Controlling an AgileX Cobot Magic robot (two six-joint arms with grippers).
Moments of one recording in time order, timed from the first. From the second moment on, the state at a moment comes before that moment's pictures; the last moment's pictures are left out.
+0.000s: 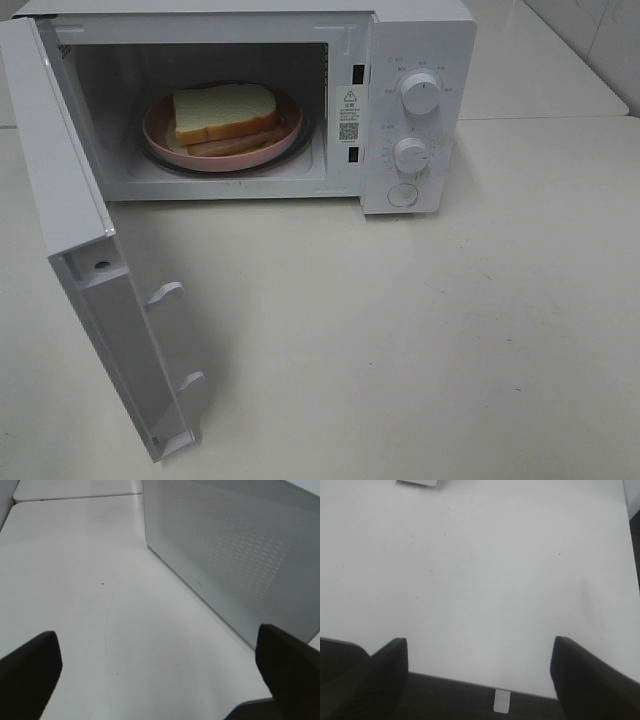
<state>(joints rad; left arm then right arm) -0.05 0.00 -0.49 -0.09 1.04 0.08 0.27 0.19 -0.67 -0.16 1.22 0.06</state>
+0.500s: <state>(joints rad) -0.05 0.00 -0.49 -0.09 1.04 0.08 0.11 0.04 -0.55 -0.07 1.16 0.06</state>
